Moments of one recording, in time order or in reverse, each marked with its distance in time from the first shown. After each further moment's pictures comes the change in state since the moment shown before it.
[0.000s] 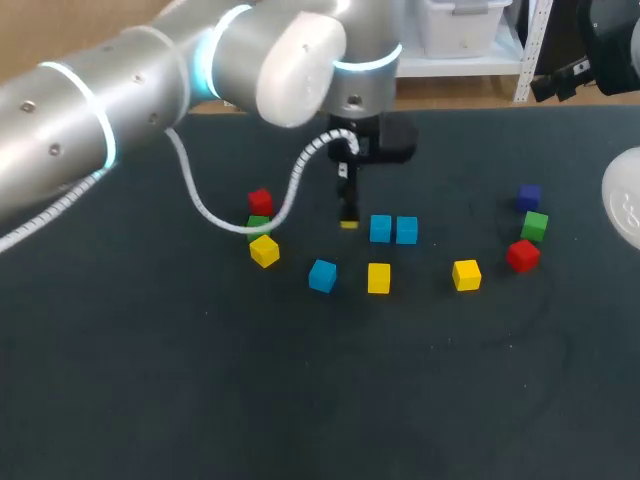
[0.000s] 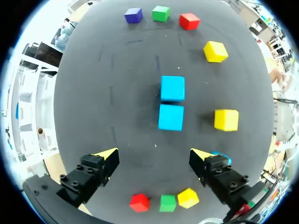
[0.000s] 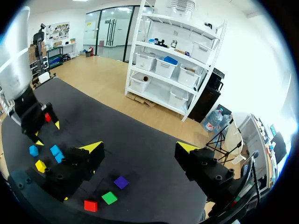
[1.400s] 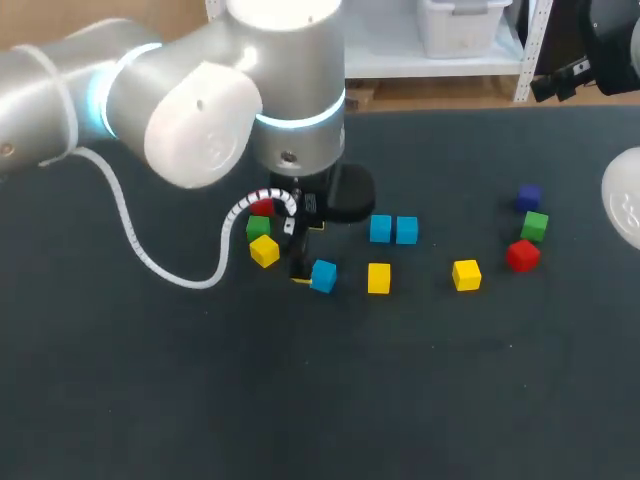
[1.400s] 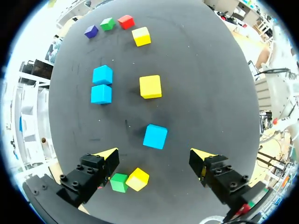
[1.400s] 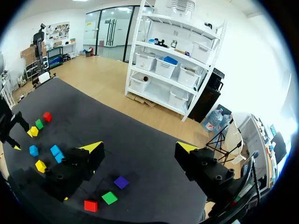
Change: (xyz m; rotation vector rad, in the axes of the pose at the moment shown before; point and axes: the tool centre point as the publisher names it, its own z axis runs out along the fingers) left arm 0.046 -0.115 -0.014 -0.039 -0.019 0.118; right arm 0.000 0.000 0.000 0.000 0.000 0.000
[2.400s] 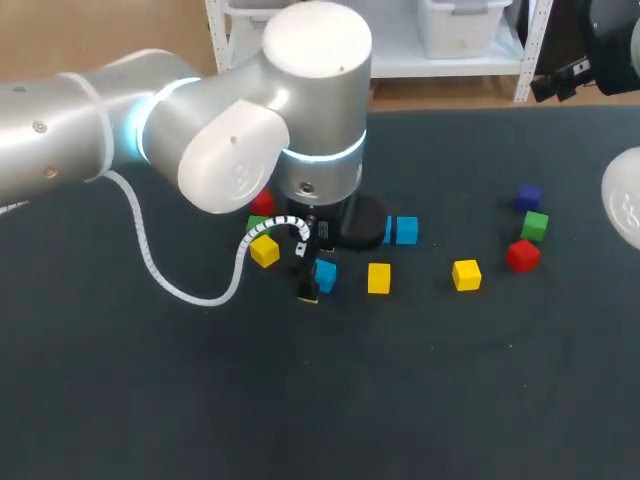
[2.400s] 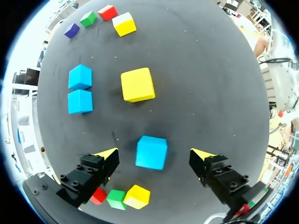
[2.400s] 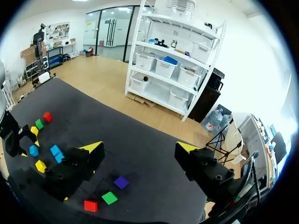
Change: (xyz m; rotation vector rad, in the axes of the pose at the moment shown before) left arm -0.008 0.000 0.041 0.027 0.044 0.077; right arm 0.000 0.000 0.000 0.000 0.000 0.000
